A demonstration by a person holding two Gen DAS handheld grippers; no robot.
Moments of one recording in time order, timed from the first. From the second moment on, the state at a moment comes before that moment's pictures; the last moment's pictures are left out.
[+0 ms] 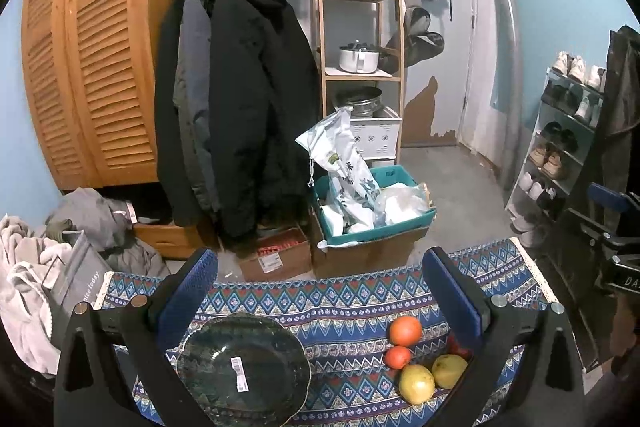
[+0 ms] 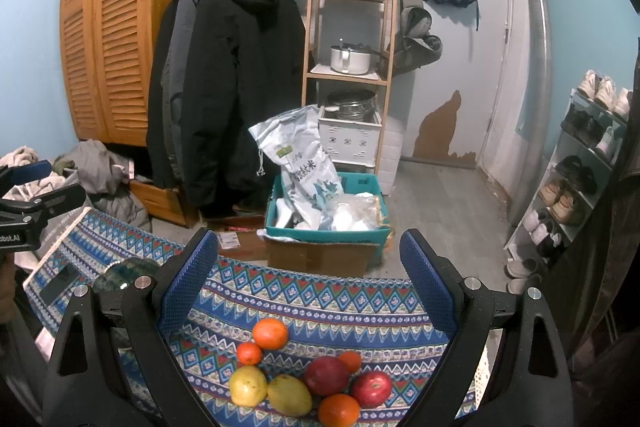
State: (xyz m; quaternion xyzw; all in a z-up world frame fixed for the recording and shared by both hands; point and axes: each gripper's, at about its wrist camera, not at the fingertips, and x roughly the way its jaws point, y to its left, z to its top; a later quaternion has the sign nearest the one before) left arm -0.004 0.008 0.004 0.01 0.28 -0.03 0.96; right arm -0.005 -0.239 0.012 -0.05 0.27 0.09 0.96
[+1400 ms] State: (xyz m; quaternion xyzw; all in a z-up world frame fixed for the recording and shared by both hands) left arm -0.005 0.009 -0.002 0.01 0.29 -0.04 0.96; right arm -0.005 -0.240 0.012 -0.05 0.26 0.09 0.96
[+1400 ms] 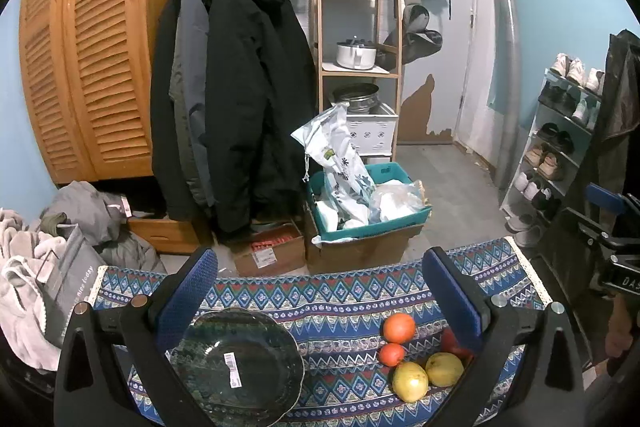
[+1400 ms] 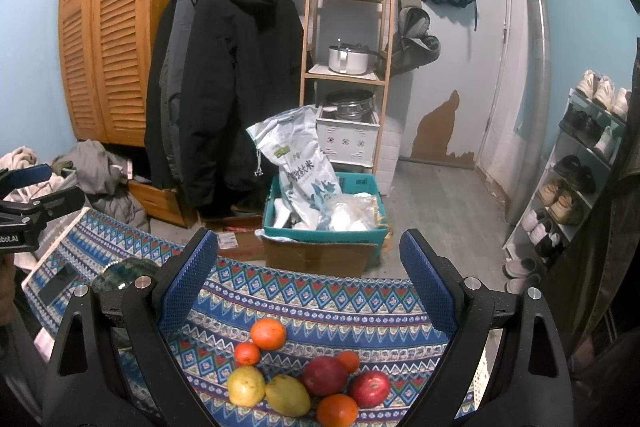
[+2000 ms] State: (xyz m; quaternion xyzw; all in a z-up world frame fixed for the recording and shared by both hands) left arm -0.002 0.008 0.000 0.00 0.30 -0.04 0.95; right arm -0.005 -0.240 0.012 -0.05 0.26 0.09 0.96
